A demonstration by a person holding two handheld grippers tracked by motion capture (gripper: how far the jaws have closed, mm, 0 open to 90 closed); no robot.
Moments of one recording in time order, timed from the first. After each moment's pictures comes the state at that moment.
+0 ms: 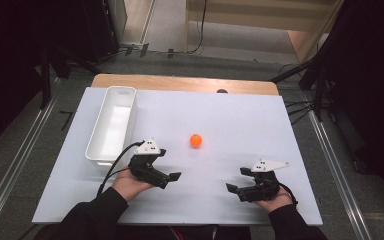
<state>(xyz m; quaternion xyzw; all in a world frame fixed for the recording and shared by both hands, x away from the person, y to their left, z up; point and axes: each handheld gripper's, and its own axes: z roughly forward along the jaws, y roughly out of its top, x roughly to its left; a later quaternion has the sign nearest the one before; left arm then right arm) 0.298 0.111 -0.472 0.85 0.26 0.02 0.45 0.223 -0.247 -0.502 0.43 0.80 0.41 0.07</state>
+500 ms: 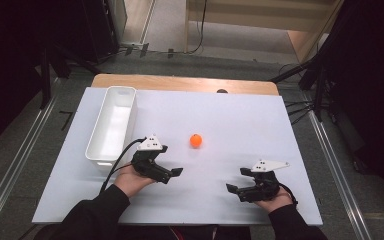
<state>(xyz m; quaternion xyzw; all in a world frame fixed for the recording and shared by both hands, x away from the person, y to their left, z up) 0.309 0.108 -0.476 0.85 0.26 0.02 0.47 0.223 -0.247 -0.502 0.43 0.80 0.41 0.07</state>
